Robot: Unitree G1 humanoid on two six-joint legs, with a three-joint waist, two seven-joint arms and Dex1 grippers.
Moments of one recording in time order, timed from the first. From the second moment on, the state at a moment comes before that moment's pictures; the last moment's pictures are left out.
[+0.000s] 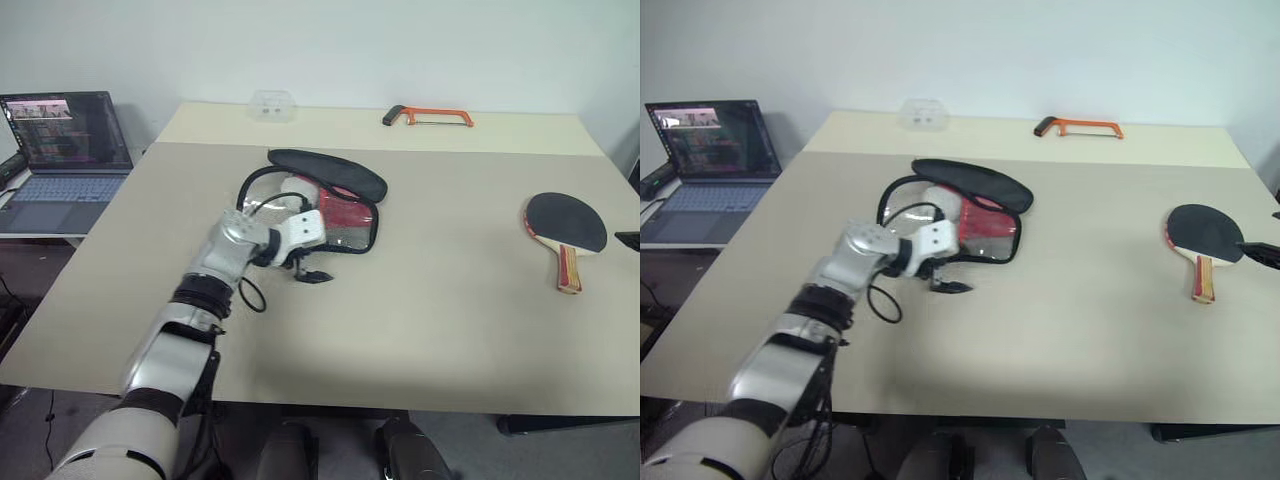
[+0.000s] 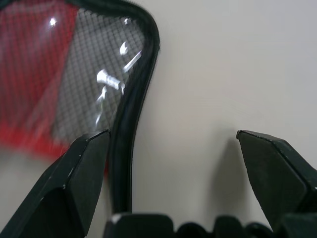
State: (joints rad) left arm -0.93 0.40 -0.27 0.73 0.20 -0.01 -1.14; right arm -0.33 -1.23 -0.48 0.41 0.38 0.38 1.26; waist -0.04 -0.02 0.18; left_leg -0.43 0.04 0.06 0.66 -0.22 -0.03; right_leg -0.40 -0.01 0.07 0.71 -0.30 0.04
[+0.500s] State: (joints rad) left arm -1.01 0.19 -0.30 0.80 0.20 0.29 -0.97; right arm -0.33 -1.23 -0.49 0.41 0.38 0.38 1.26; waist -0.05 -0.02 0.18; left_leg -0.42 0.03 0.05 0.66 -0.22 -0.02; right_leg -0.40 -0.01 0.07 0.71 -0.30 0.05
